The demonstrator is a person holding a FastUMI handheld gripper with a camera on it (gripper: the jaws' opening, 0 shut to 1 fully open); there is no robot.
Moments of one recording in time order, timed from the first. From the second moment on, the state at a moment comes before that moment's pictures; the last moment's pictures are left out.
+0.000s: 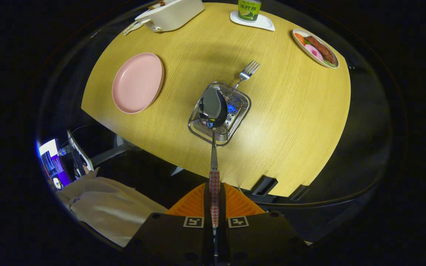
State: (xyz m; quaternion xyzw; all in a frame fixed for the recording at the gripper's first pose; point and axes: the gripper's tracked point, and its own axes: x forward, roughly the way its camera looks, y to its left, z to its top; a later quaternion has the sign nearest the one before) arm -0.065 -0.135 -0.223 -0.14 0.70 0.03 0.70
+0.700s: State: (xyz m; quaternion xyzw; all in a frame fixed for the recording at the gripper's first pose) arm -0.026 -0.141 -0.244 -0.14 0.79 0.02 0.60
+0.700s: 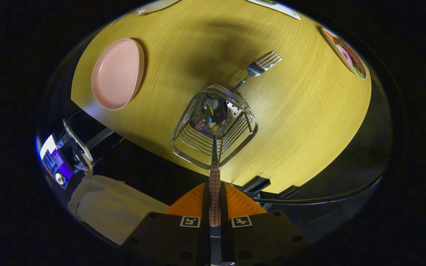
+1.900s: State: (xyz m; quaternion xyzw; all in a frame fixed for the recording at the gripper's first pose) arm -0.027 -0.068 -0.133 -0.04 0.50 0.05 0.87
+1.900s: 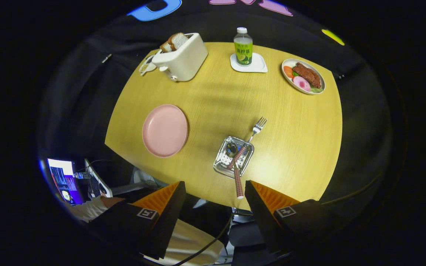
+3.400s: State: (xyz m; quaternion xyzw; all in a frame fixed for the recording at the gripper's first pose) arm -0.051 0.050 0.093 0.00 -0.17 -0.08 0.98
